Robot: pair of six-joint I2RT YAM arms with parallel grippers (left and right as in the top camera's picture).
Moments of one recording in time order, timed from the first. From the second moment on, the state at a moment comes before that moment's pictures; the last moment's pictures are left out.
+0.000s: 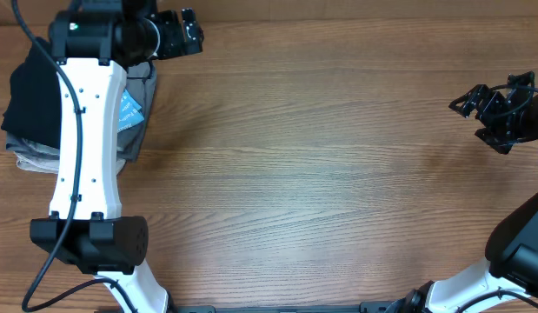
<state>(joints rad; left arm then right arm) -0.05 1.92 2.21 -1.19 0.21 -0.25 -0.52 1.85 1.53 -0.97 -0.50 0.13</state>
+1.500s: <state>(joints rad) -0.06 1.92 2.21 -1.20 0.16 -0.26 0.31 0.40 1.50 -0.92 -0.37 0.10</state>
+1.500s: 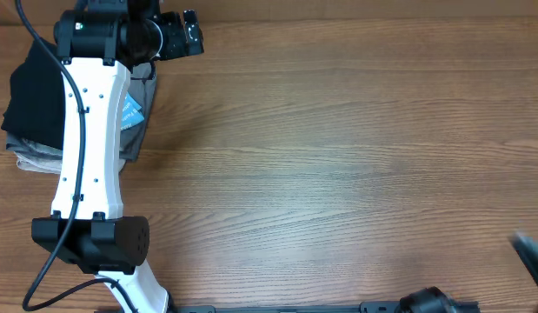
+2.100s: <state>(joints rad) -0.06 1.92 2.21 -1.20 0.16 -0.26 0.27 0.10 0.75 -0.37 -0.26 0.10</state>
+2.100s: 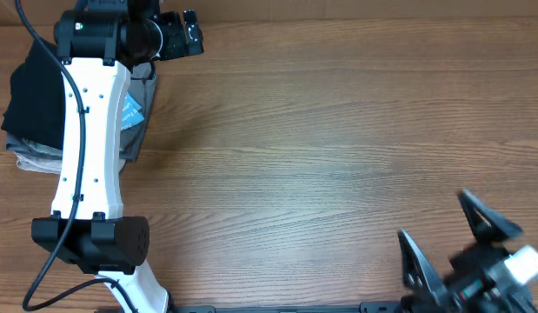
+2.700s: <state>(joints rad) -0.06 1.92 2.21 -1.20 0.16 -0.26 0.27 0.02 0.19 0.15 -0.06 0.22</state>
